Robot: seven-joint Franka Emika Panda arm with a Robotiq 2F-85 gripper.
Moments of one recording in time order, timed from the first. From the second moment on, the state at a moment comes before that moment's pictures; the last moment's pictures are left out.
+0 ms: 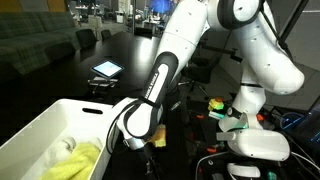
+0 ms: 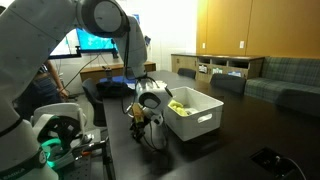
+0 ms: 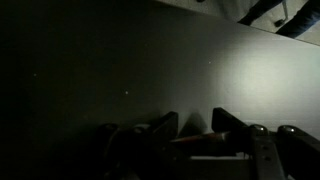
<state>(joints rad) 0.08 0.77 0.28 -2.06 0.42 2.26 -0.14</state>
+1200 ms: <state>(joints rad) 0.09 0.67 0.33 -2.27 0.65 2.72 0.03</state>
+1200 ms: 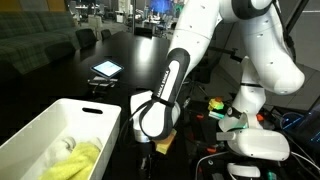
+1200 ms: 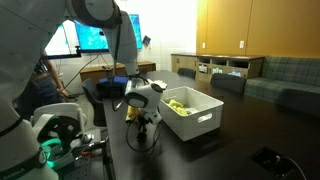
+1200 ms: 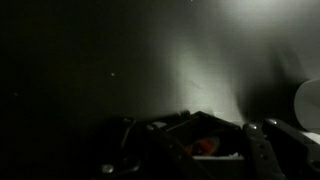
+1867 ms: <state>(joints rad) 0.12 0.38 0.37 -2.59 0.80 2.97 0.12</state>
